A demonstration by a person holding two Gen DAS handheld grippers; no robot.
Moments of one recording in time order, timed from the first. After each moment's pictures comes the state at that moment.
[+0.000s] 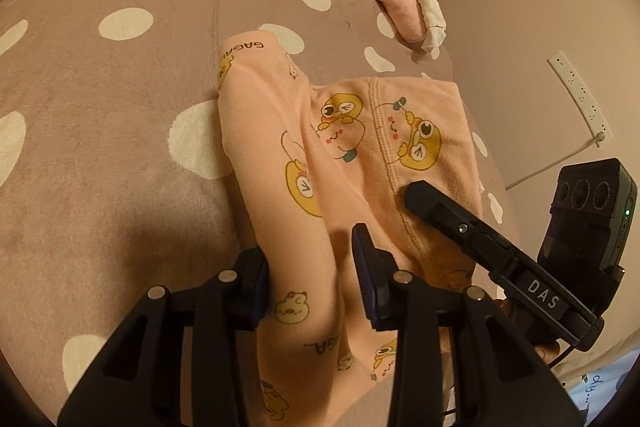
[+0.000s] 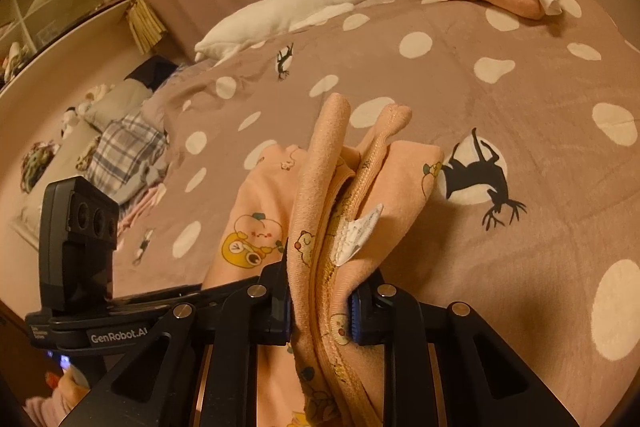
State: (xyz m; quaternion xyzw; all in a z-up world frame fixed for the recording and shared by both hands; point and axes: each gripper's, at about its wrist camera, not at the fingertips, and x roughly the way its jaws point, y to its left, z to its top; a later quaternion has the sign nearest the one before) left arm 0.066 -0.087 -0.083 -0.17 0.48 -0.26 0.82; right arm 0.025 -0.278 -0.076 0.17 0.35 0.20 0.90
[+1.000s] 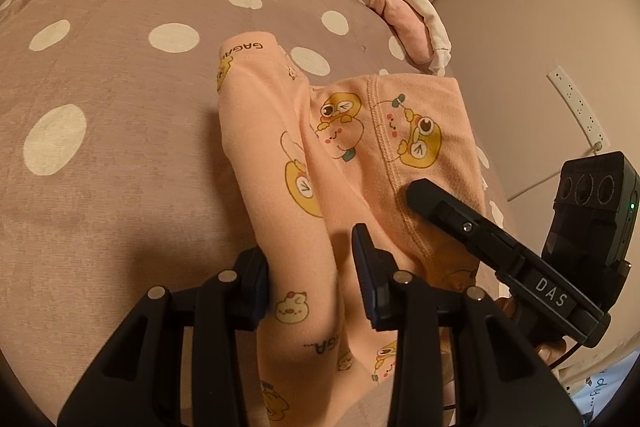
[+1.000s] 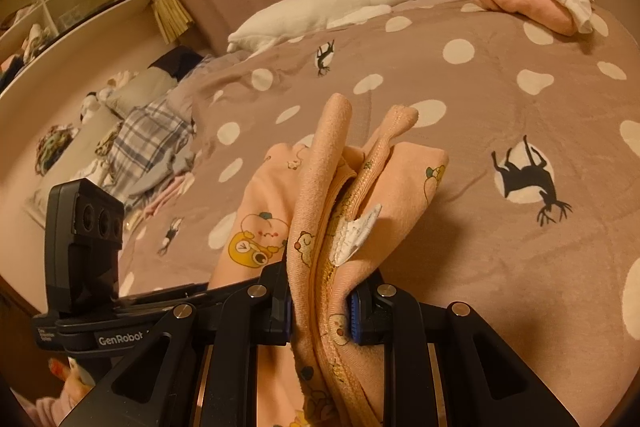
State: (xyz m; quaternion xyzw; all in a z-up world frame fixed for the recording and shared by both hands) left arm 0.037 -0.040 -0.071 -0.18 0.46 -0.24 0.84; right arm 0.013 -0.231 -0.062 0.15 0.34 0.23 0.90
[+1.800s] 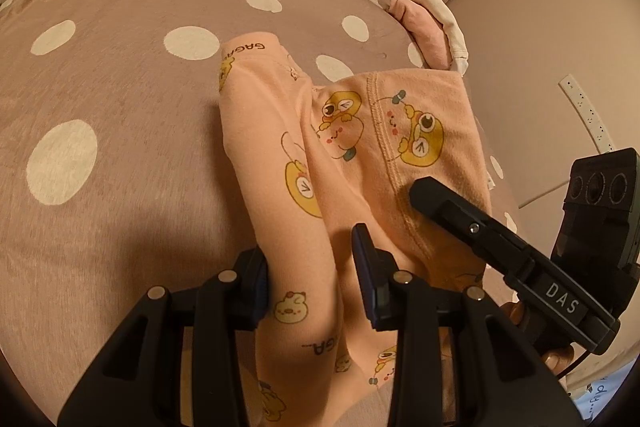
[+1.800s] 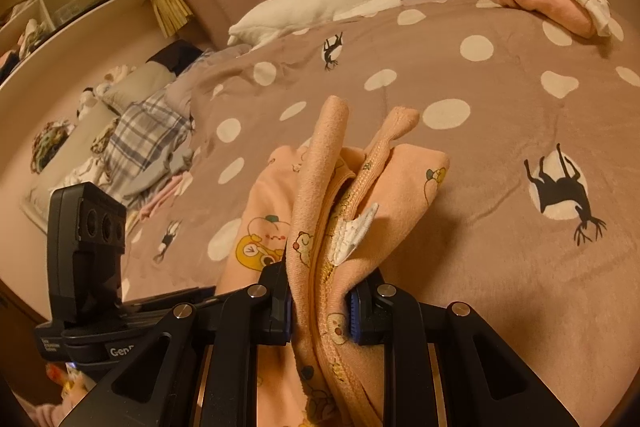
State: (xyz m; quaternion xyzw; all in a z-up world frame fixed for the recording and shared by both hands) left arm 0.069 -0.022 -0.081 -0.18 0.47 -0.22 0.84; right arm 0.033 -0.207 -0.064 0.15 0.35 0.23 0.89
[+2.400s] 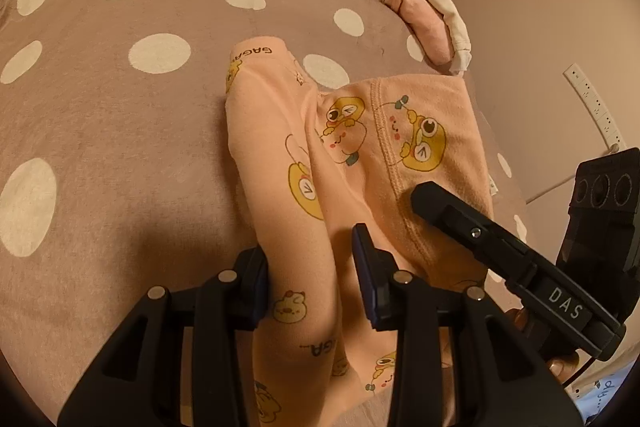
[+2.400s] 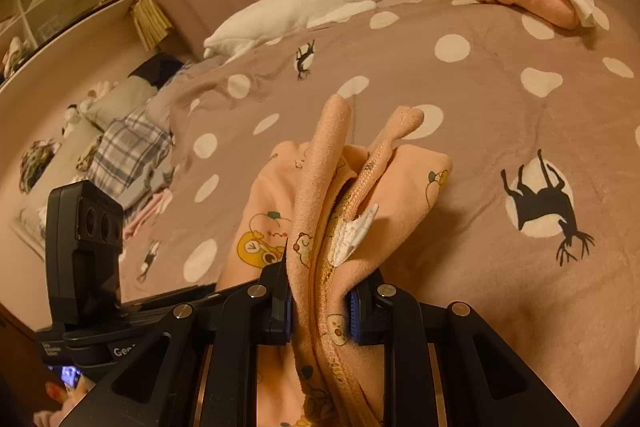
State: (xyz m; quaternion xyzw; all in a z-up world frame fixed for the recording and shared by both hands) left arm 0.104 -0.050 -0.090 -0.16 0.47 -0.23 0.84; right arm 0.055 -0.230 -0.070 0.17 0.36 0.20 0.90
